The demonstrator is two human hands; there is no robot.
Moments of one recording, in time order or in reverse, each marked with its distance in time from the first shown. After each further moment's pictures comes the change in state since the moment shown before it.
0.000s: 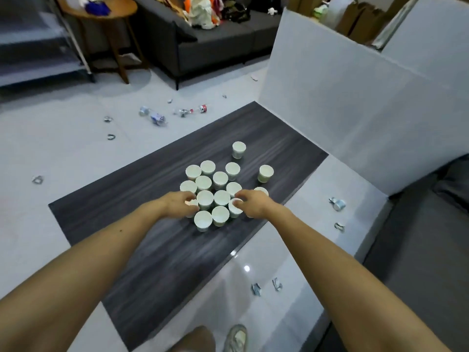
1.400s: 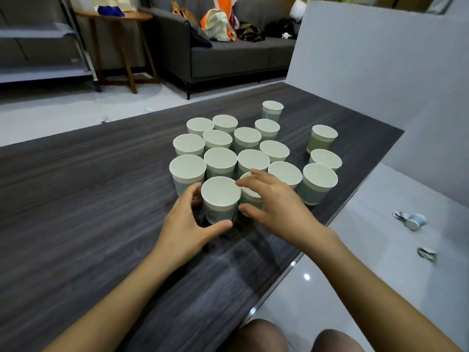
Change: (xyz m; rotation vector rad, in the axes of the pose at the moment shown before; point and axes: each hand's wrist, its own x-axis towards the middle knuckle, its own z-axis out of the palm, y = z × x) left_hand 0.222 -0.122 0.255 -0.584 0.760 0.361; right_hand 0.231 0.116 0.227 -0.150 0.626 -0.651
